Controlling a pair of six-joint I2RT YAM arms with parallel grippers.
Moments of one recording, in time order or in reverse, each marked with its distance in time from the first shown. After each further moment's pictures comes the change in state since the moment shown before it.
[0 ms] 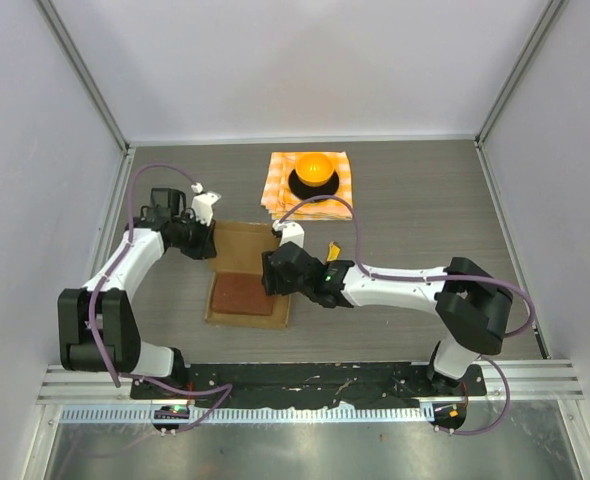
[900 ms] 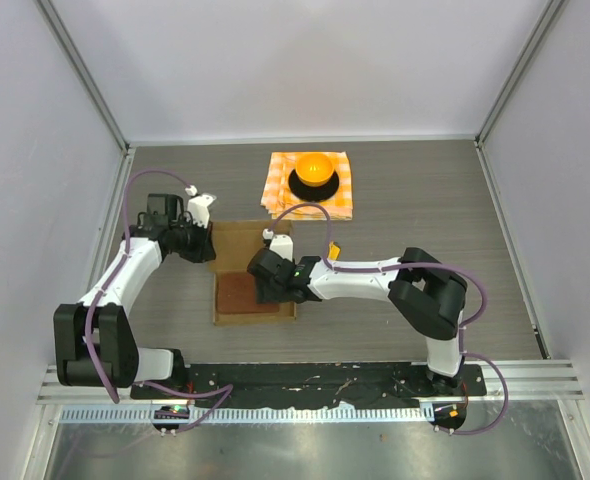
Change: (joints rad) left arm 0.000 -0.093 -0.064 0.031 -0.026 -0.097; right arm 0.025 0.260 0.214 -0.271 0.001 0.236
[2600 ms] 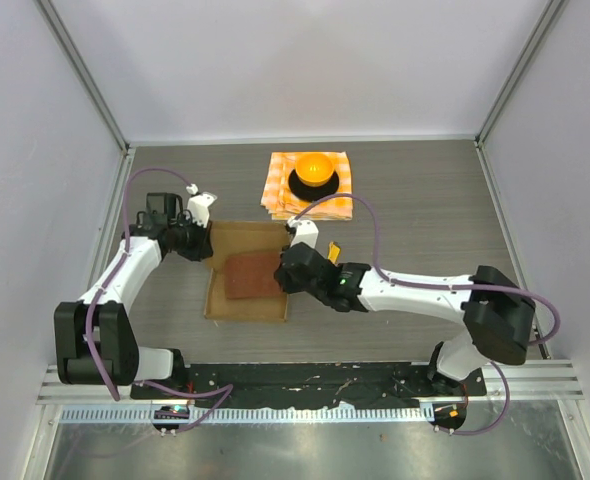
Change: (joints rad) left arm 0.006 0.008 0.004 0.013 -0.013 0.074; right arm -0.015 -0.340 -0.261 0.282 0.062 -0.147
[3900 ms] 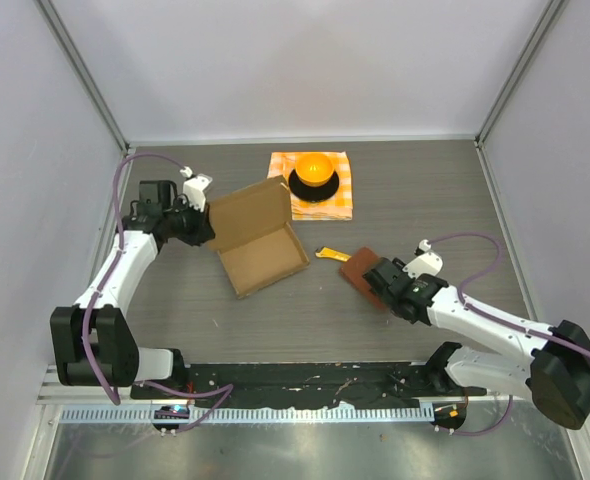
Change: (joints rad) left arm 0.009 -0.004 0.102 0.032 0.058 -0.050; right arm -0.351 -0.505 -0.423 -0.618 0.271 0.601
